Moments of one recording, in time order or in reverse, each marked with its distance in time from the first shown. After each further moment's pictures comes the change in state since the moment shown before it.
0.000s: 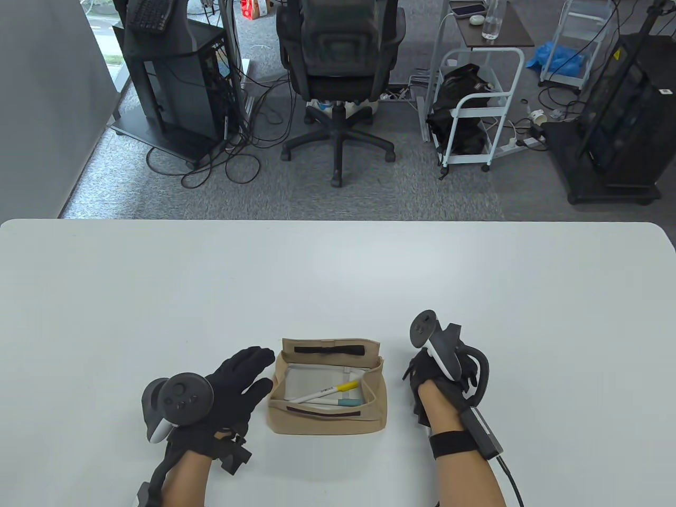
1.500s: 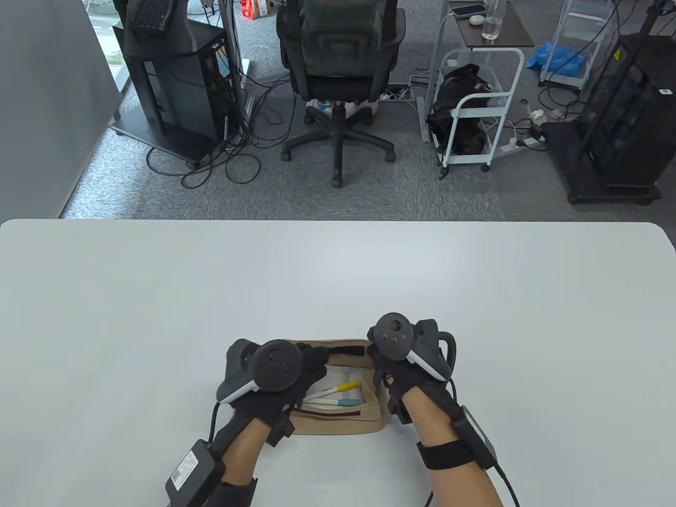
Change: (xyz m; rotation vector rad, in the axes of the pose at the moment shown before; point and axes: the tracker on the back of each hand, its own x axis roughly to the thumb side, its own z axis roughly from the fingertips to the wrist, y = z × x) left_hand 0.081 -0.052 -0.084 -0.239 -0.022 -0.350; right_hand 0.057 -0.062 0.059 -0.103 -0.582 -0.201
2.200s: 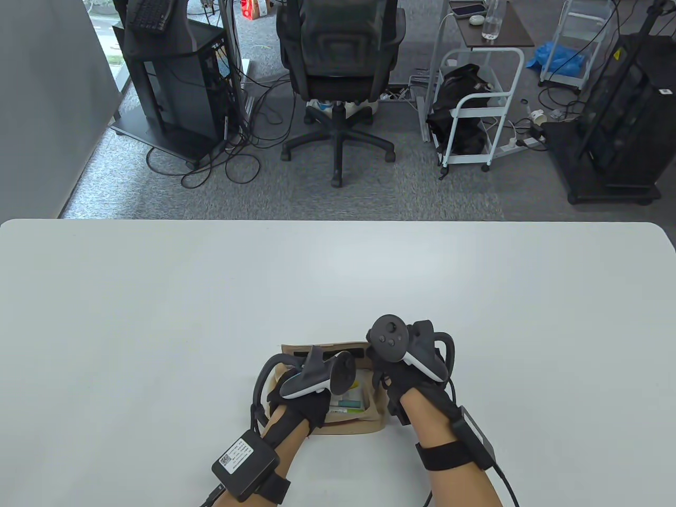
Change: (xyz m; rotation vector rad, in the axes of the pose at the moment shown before) left_hand 0.005 -0.097 -0.026 -0.403 0.171 -0.391; right_hand 0.004 0.001 0.002 0.005 -0.004 0.036
